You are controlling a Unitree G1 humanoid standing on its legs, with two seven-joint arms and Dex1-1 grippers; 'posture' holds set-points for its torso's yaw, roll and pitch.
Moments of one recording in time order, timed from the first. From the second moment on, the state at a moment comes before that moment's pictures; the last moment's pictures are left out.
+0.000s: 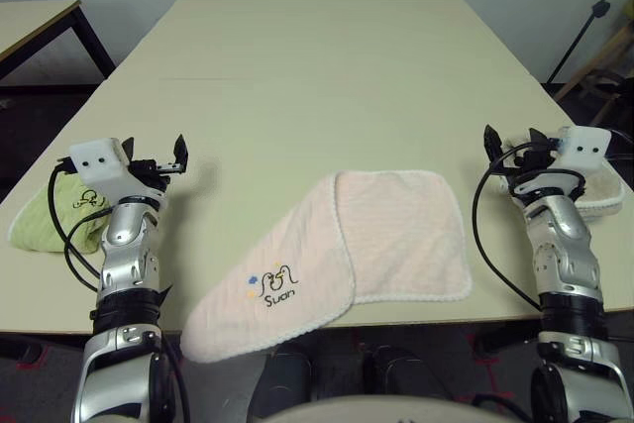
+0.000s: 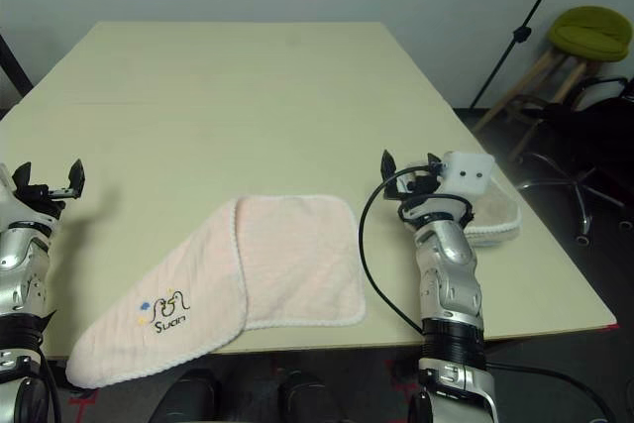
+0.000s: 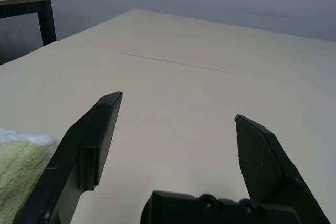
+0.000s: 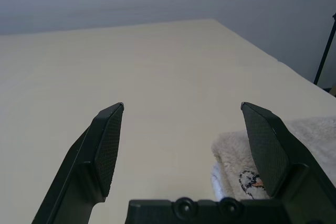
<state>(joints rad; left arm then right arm) -0.33 0.45 0.39 0.49 -0.21 -0.19 -0.18 -0.29 -0.30 -0.32 0.14 0.30 0.02 0.21</state>
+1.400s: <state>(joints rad) -0.07 0.71 0.24 -0.14 -0.61 0.30 -1.03 -0.79 -0.70 0.24 0.72 0.09 0.62 0.97</state>
